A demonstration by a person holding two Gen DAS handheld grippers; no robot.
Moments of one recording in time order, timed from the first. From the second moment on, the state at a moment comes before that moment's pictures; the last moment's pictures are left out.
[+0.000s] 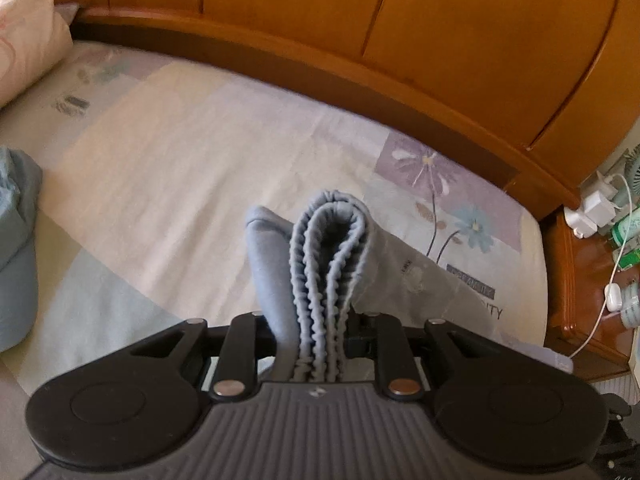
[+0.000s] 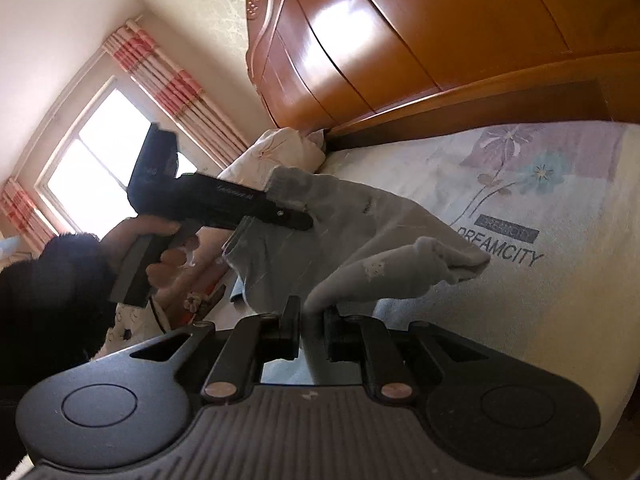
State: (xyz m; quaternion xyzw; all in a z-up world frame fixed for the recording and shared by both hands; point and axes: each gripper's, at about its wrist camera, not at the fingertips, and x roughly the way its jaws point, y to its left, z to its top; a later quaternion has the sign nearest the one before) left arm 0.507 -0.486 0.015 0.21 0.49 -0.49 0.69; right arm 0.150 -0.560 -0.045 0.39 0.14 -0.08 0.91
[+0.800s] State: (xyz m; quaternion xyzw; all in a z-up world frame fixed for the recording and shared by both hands) left arm 0.465 -0.466 -0.001 0.18 0.46 -0.54 0.68; right arm 0.139 -0.577 -0.078 0.48 0.14 -0.07 0.86
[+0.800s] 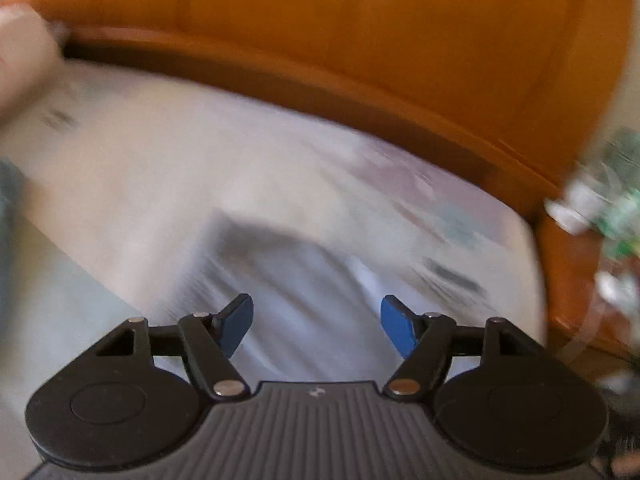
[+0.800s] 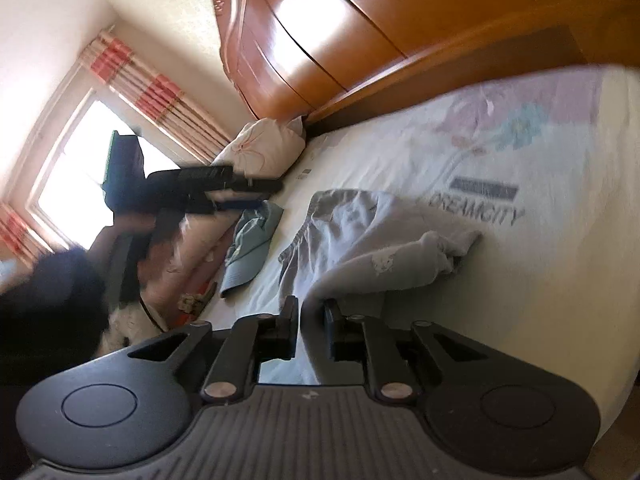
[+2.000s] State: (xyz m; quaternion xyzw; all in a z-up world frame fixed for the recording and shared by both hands) left arm 0.449 -0.447 -0.040 0.13 0.48 -0.56 0.66; right arm 0.164 -0.586 -0.066 0.30 0.19 -0.19 0.91
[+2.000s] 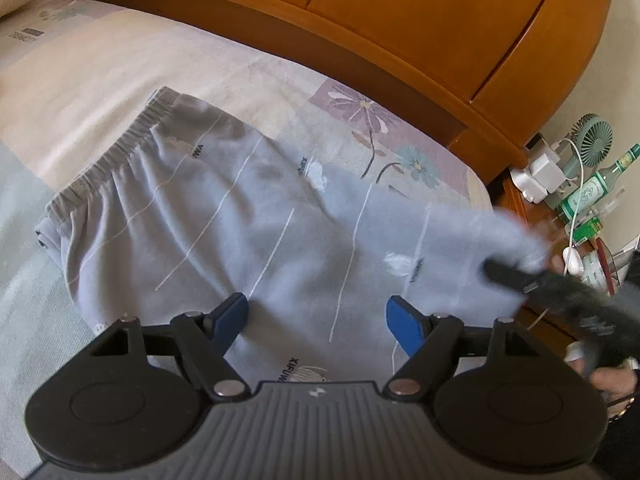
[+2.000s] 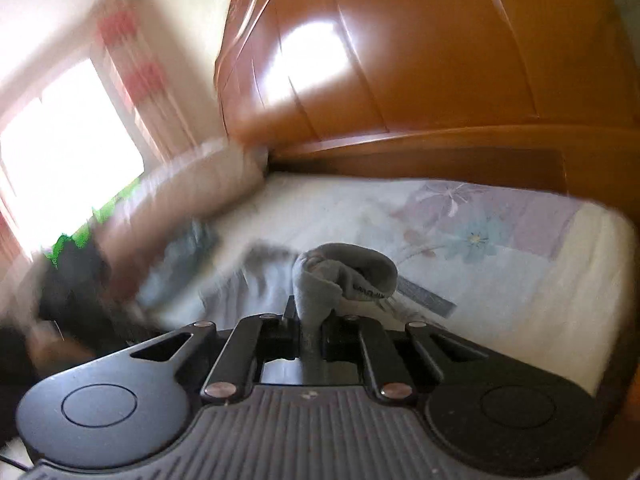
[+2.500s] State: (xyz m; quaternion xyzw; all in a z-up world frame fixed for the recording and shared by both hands) left arm 0.445 -0.451 -0.043 0.14 0.47 -0.57 0.66; right arm 0.173 -0.661 -0.062 0.37 0.19 -0.25 0.87
